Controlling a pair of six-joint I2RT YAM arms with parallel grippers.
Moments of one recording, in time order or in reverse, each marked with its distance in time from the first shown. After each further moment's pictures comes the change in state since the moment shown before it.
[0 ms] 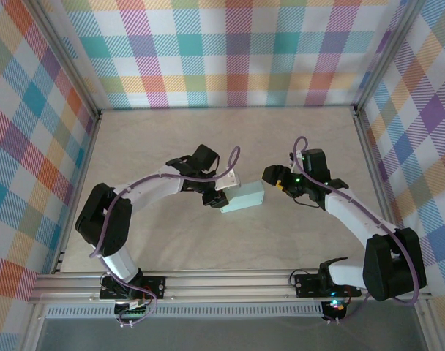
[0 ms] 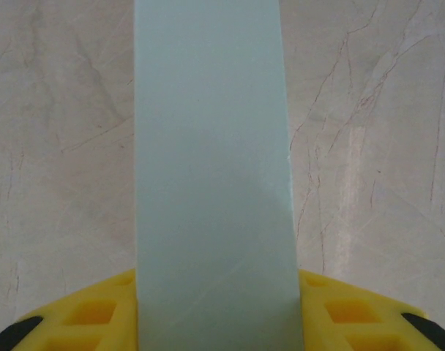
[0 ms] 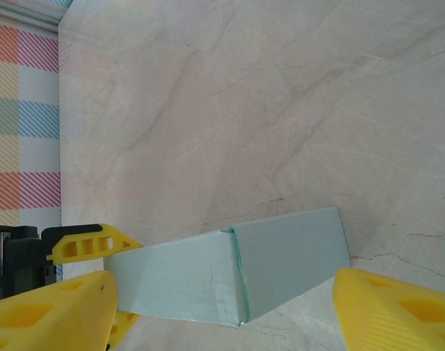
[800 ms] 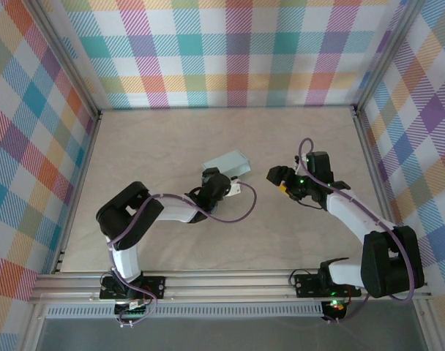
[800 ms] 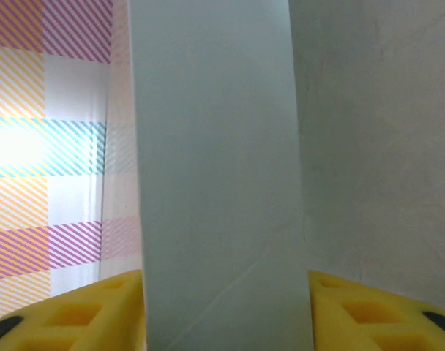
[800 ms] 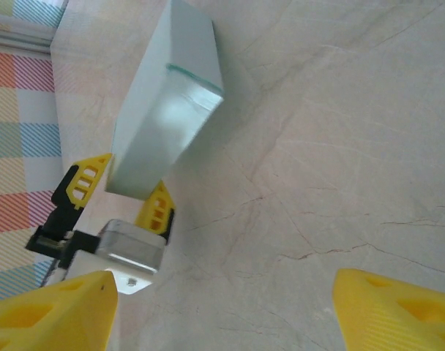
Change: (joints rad) left arm -0.167 0.144 -0.342 0.946 -0.993 0.301; right arm -0.061 0.016 -0.040 0.030 -0.037 0.057
